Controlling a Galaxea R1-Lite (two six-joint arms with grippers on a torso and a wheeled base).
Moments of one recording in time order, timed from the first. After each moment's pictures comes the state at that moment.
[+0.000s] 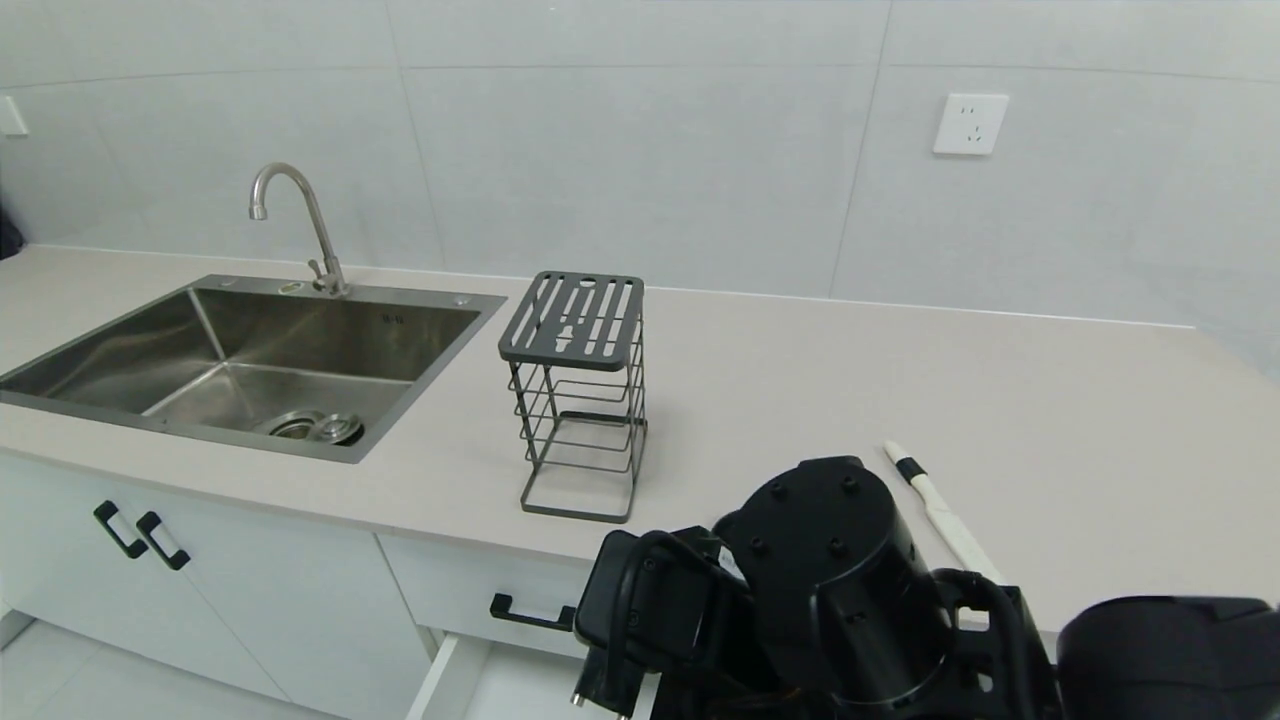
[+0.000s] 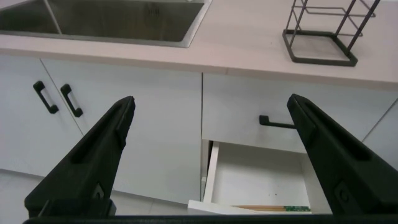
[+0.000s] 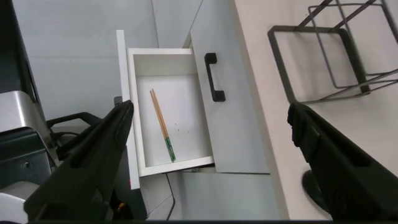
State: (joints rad) left arm 0.00 0.00 0.00 0.00 -0.01 0.01; right arm 1.10 1.83 -0.85 -0.38 -0.06 -0.31
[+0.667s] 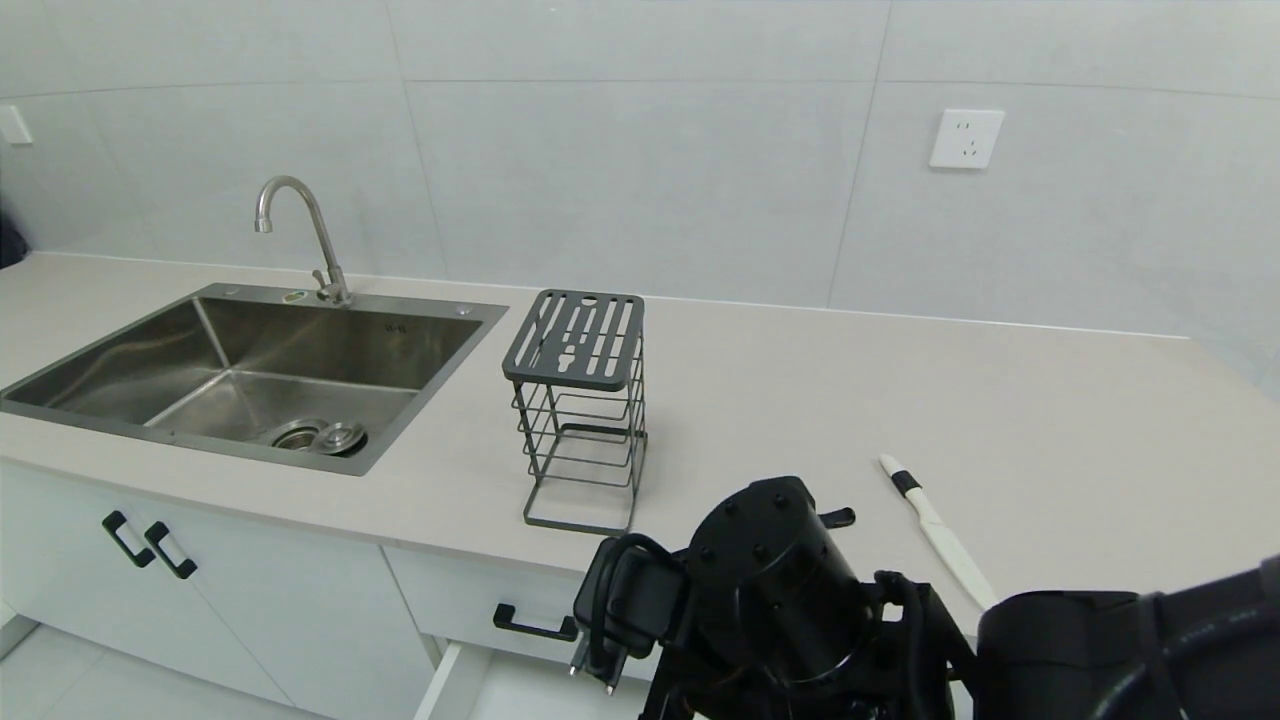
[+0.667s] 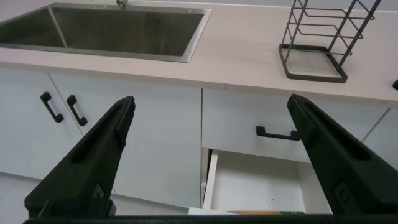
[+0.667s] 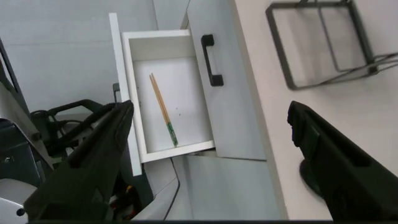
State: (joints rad) left arm 0.00 0.00 0.00 0.00 -0.01 0.01; right arm 1.06 1.93 -0.86 -0.37 -0.06 -0.25
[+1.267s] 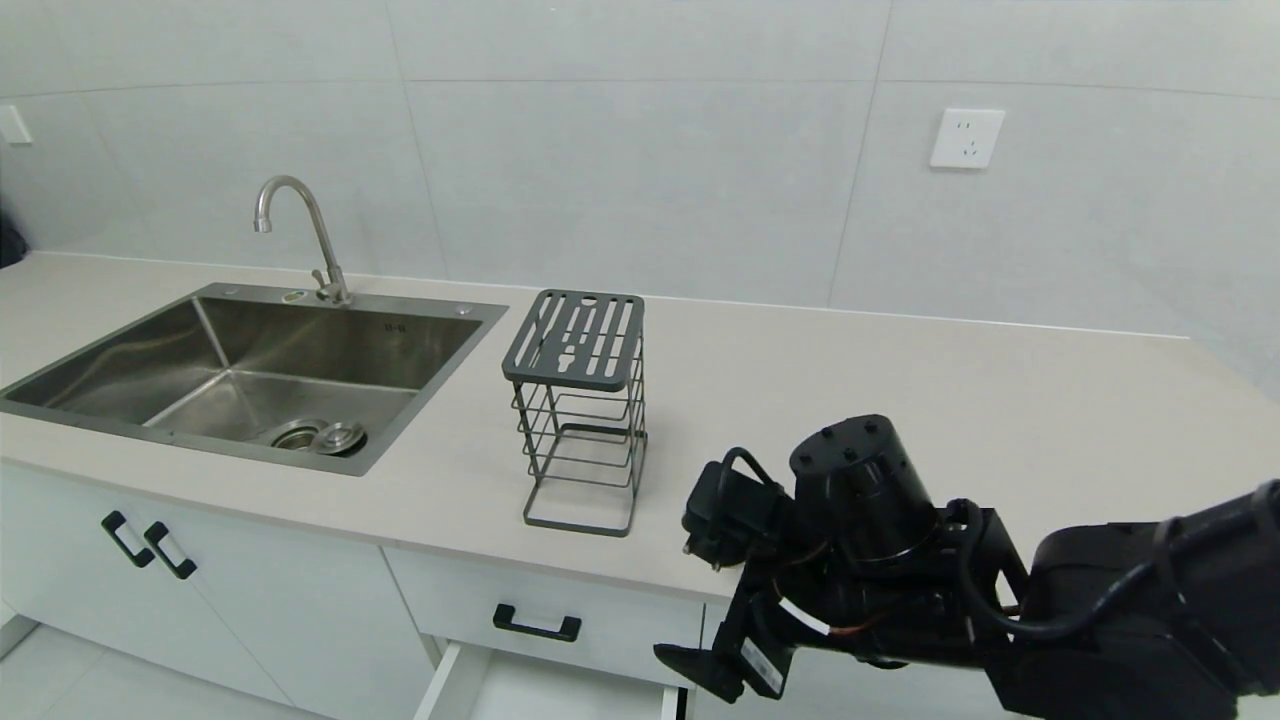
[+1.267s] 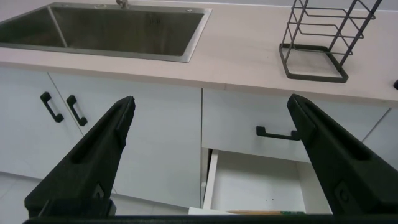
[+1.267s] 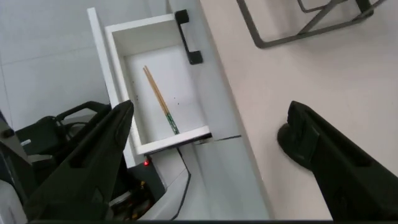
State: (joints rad) left arm 0.00 0.00 0.00 0.00 -0.01 0.01; right arm 0.83 1.90 -0.76 -0.43 0.11 -0.24
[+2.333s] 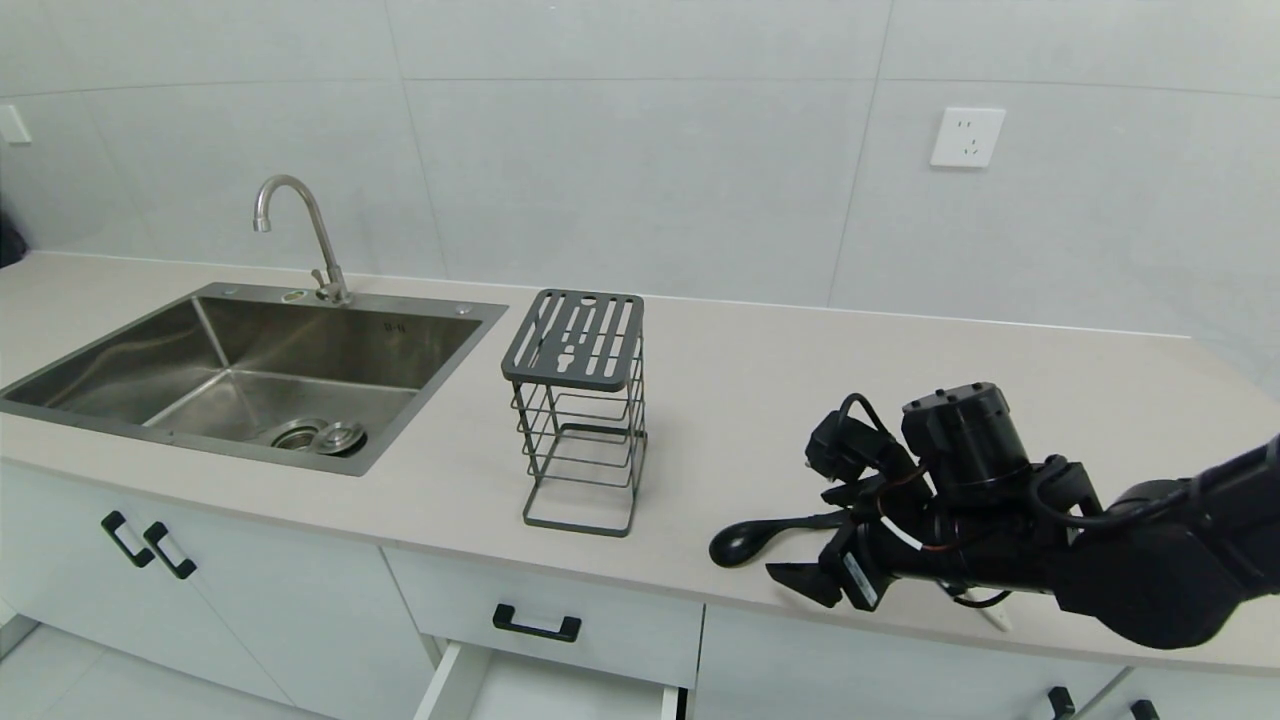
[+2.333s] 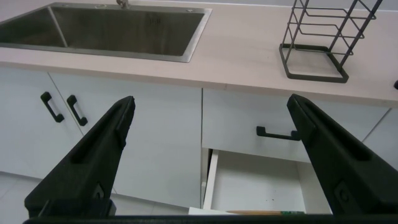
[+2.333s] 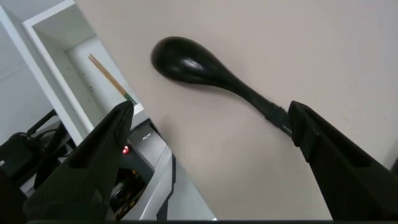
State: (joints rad) left arm 0.00 0.00 0.00 0.00 -0.01 0.01; right arm 0.52 1.90 -0.68 -0.44 0.15 -0.25
